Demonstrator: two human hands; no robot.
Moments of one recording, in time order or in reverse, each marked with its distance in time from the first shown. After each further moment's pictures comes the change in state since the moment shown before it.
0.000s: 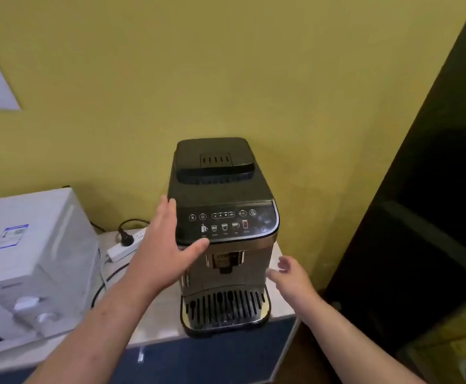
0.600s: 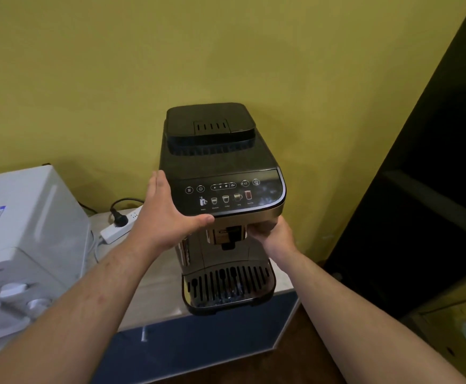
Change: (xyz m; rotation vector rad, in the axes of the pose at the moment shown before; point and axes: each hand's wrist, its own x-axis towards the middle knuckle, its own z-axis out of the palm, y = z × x) left_hand 0.044 -0.038 0.030 -0.056 -0.048 -0.084; right_hand 0.048 -0.009 0.039 0.129 0.035 -0.045
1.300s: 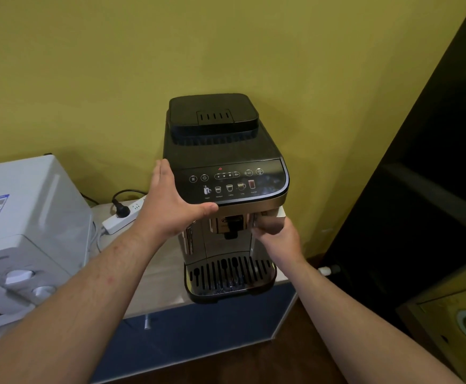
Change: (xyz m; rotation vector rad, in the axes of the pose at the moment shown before) left_hand 0.001 0.000 0.001 -0.055 0.014 0.024; right_hand -0.033 0.016 -0.001 -0.041 0.095 -0.009
